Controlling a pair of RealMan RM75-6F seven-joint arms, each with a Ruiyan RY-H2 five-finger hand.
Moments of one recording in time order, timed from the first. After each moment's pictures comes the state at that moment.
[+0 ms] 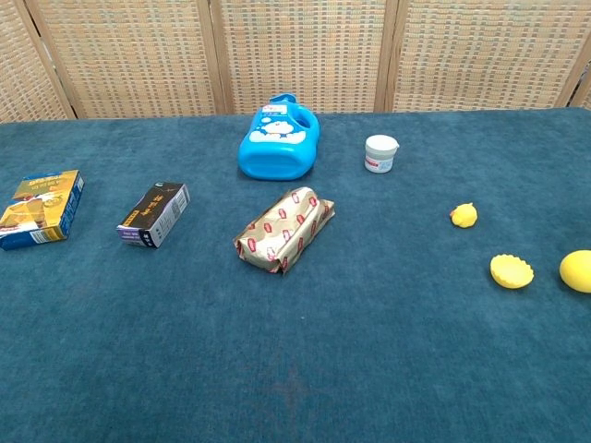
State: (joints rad) left arm -0.13 -1.10 -0.04 -1.67 1.46 1.43 0.14; right arm 0.32 -1.21 0.13 -1.44 -1.50 1.33 0.01
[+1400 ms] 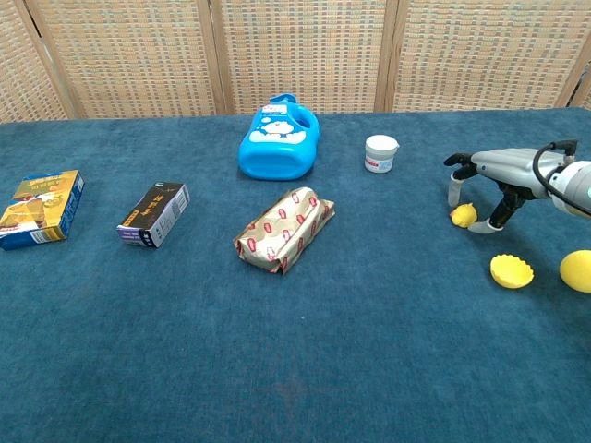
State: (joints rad) left arm -0.15 -1.10 -0.08 -1.64 1.35 1.38 0.13; right arm 0.75 -1.69 0.17 -0.82 -1.29 0.74 0.05
